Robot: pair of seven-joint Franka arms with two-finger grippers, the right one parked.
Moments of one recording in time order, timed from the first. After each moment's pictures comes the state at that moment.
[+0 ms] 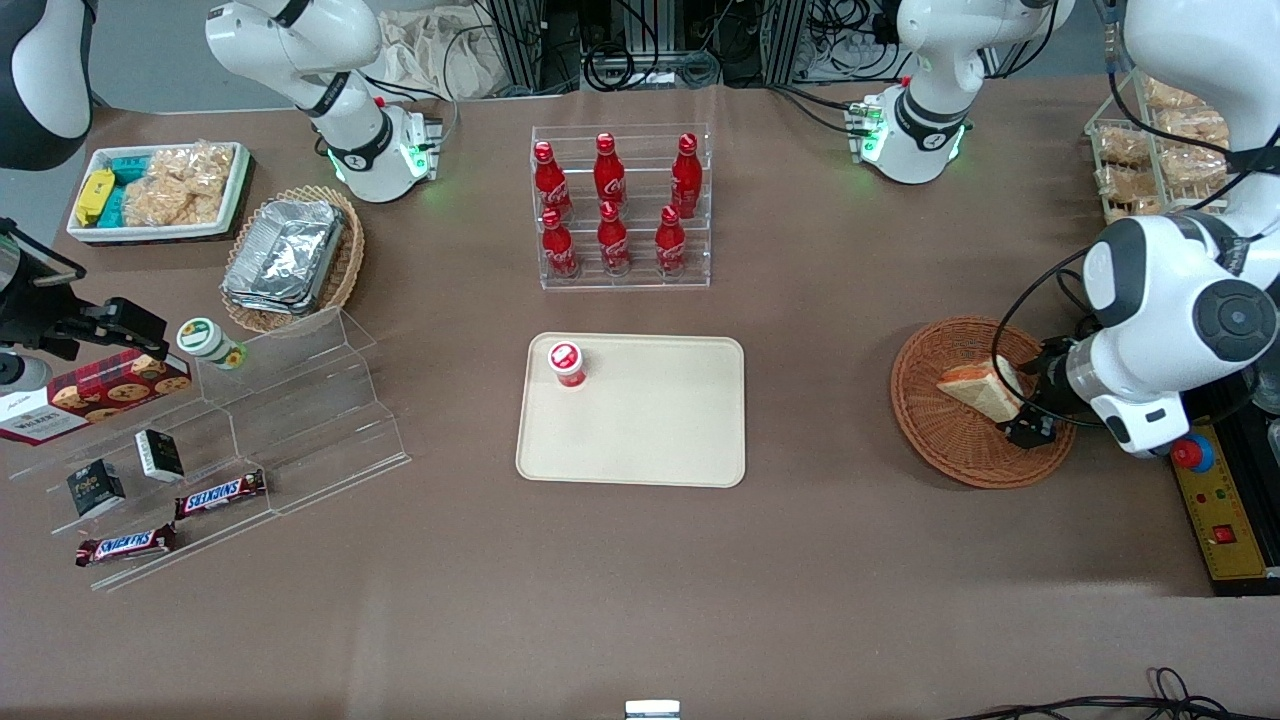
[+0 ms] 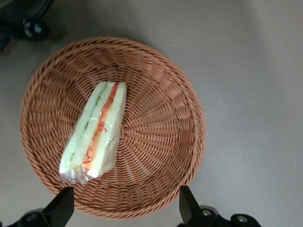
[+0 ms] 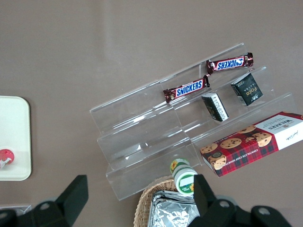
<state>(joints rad) 0.15 0.25 -0.16 -1.96 0.06 2.14 -1.23</state>
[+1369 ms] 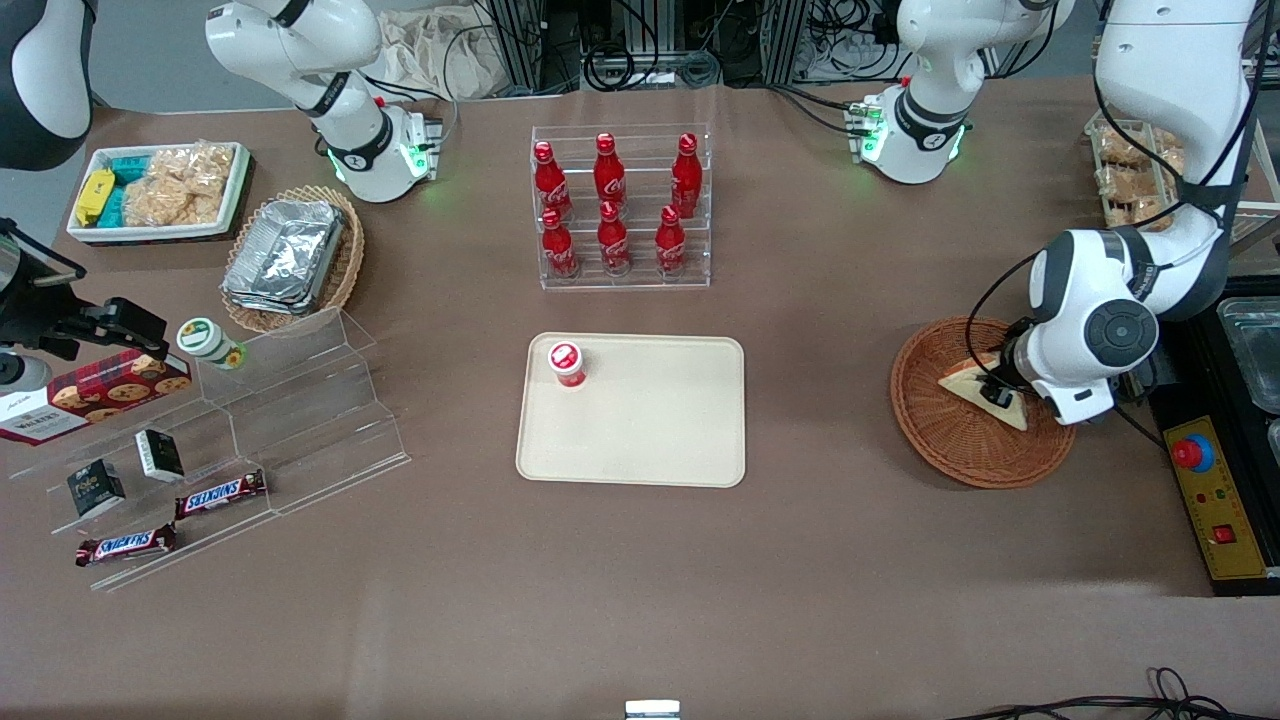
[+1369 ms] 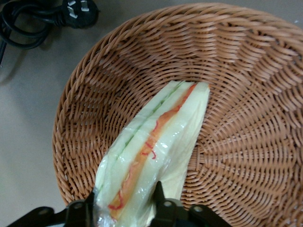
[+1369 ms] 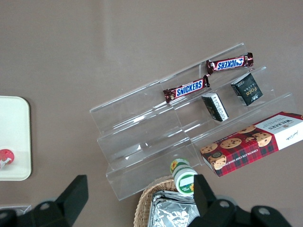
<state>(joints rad) 0.15 0.28 -0.14 -2.17 0.24 2.22 -1.29</state>
